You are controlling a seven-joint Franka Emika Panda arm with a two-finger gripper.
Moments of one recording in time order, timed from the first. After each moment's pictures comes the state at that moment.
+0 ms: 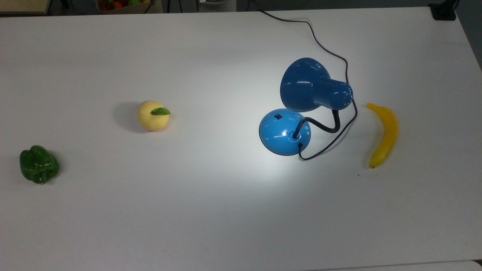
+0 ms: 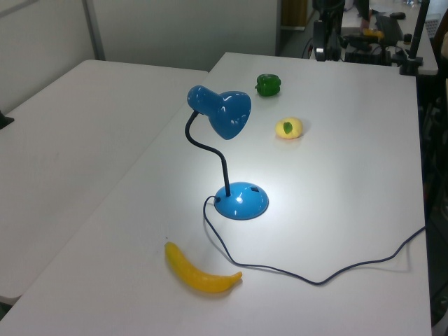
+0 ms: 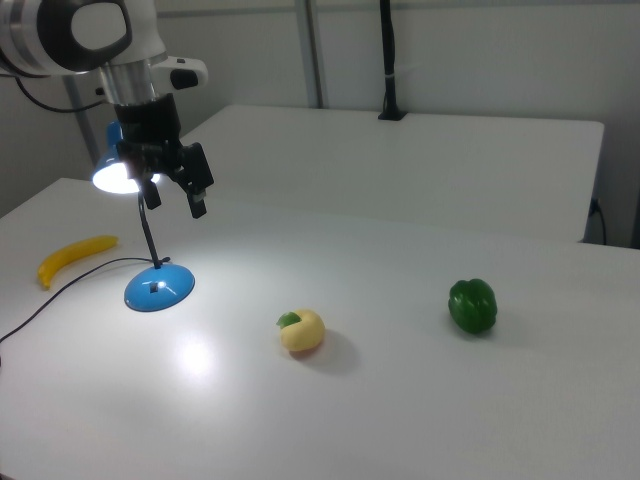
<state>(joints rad) 0.03 0.01 0.01 -1.60 -0.08 1.56 0.07</state>
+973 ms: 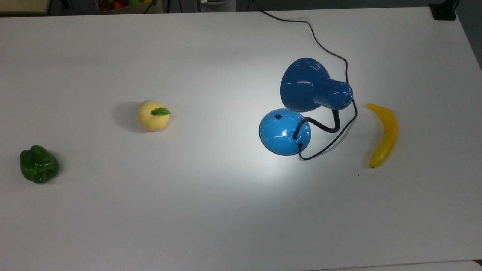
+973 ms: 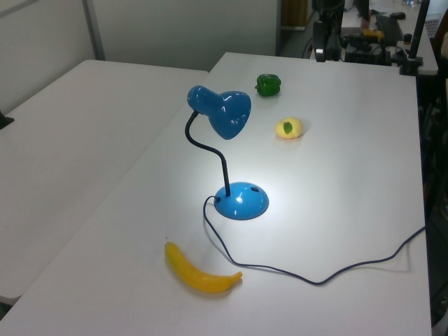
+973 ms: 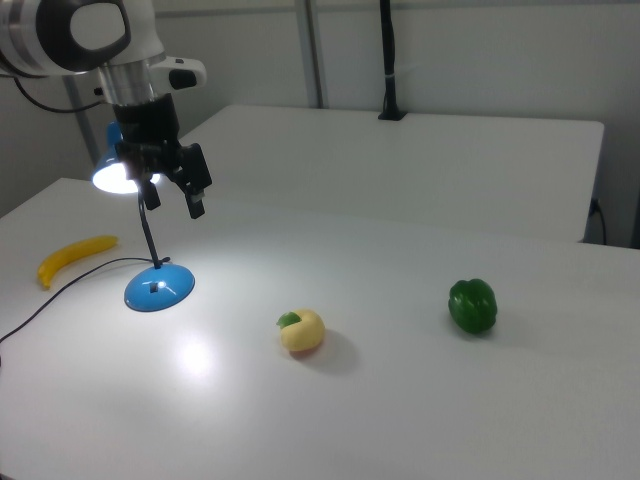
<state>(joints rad) 0.03 0.01 0.01 -1.60 -0.08 1.56 0.07</state>
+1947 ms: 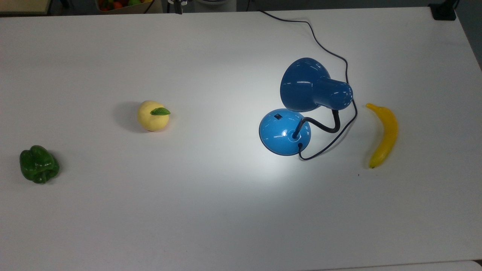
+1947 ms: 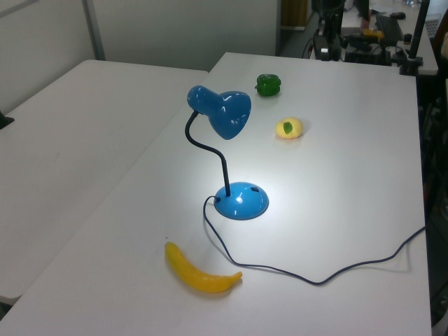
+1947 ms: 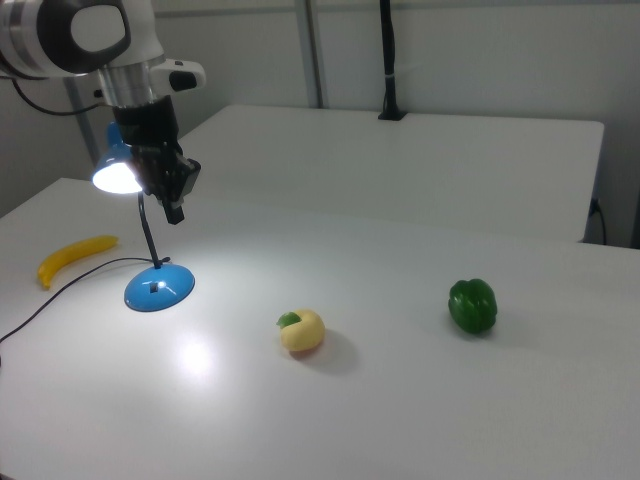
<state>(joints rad) 0.03 0.02 0.02 -1.61 -0.08 1.56 0.04</state>
